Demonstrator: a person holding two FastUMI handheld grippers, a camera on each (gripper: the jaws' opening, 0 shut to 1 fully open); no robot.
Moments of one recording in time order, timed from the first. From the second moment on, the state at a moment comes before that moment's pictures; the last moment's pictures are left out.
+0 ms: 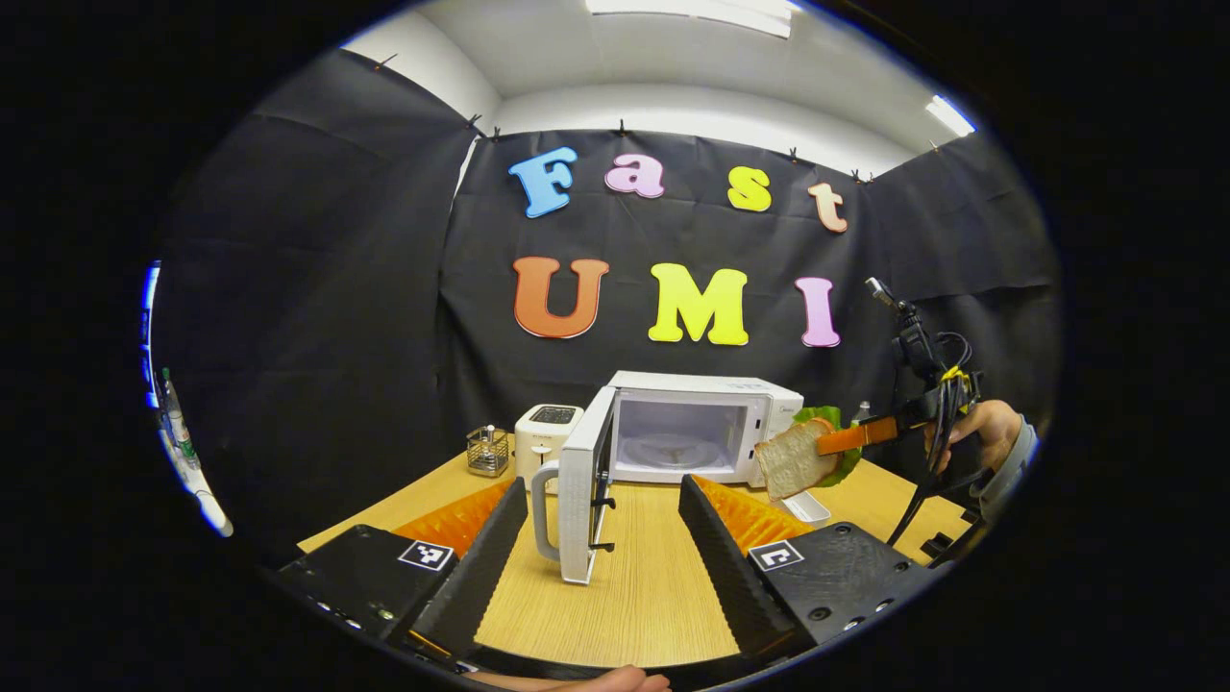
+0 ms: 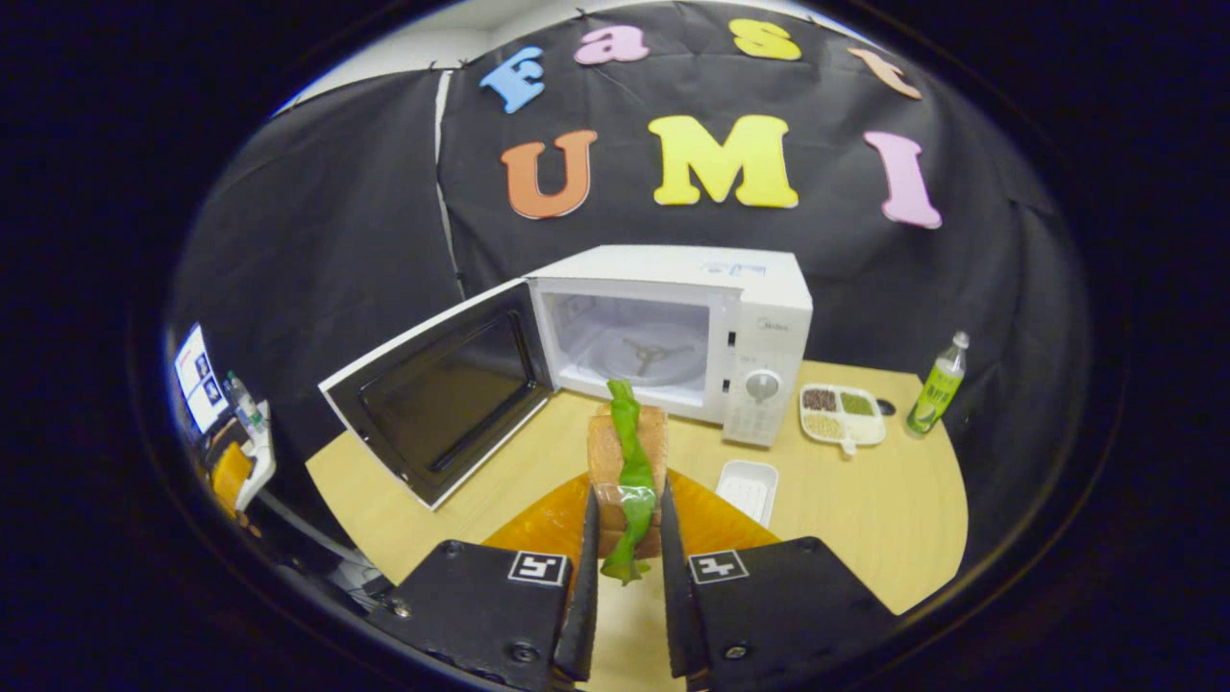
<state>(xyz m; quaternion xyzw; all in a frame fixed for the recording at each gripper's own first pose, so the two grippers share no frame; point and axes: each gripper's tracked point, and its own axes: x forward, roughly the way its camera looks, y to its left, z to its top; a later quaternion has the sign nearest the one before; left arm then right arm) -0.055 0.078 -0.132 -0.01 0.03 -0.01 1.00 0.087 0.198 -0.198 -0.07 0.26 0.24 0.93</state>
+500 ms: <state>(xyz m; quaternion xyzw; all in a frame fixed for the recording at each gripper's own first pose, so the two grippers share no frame) -0.066 0.112 -0.093 -0.01 -0.01 0.00 1.00 0.131 0.312 -0.225 -0.08 0.14 0.18 0.97</state>
